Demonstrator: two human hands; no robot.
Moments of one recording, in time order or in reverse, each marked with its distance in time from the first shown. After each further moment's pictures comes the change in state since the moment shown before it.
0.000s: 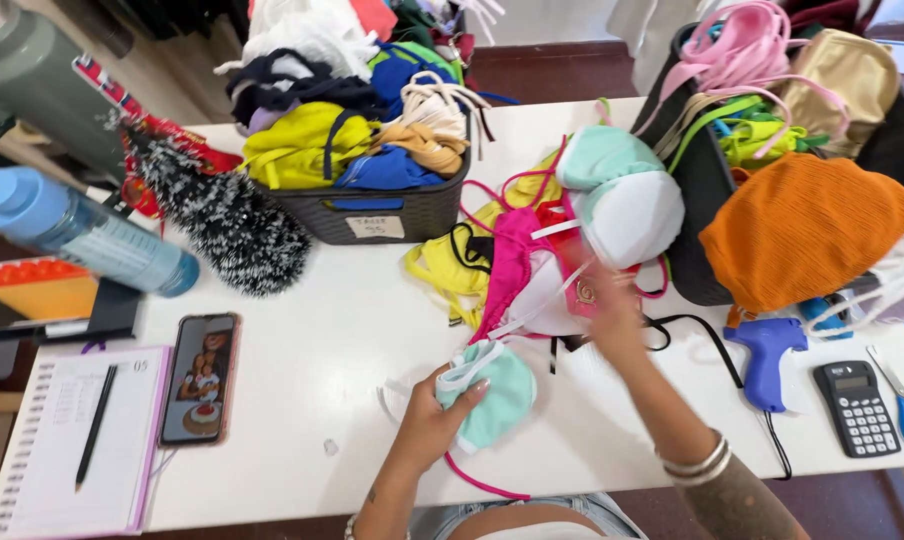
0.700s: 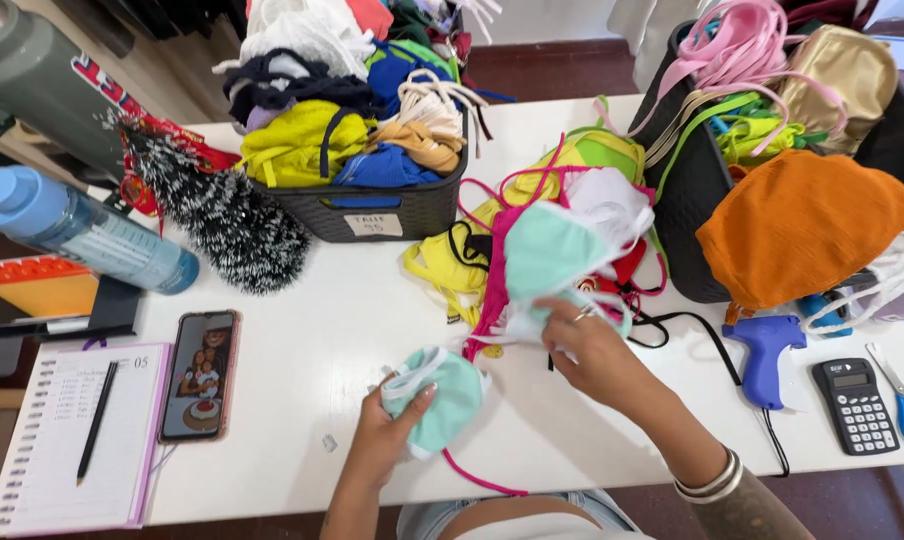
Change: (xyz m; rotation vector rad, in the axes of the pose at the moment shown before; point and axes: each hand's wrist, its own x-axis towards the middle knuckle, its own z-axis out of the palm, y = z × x) left_hand -0.005 -0.026 -0.046 -0.179 0.181 -0.052; right_hand -0.041 -0.123 -0.047 -0.132 -0.411 -0.449
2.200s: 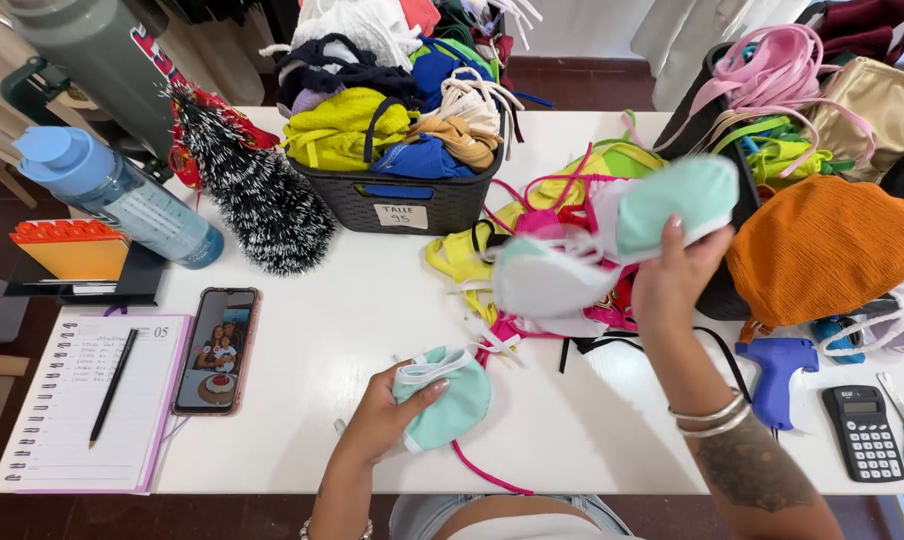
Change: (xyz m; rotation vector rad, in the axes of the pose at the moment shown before) left_hand -0.001 0.012 -0.020 0.017 -0.177 0.060; right_hand 0.072 0.049 -0.032 0.881 1.186 0.086
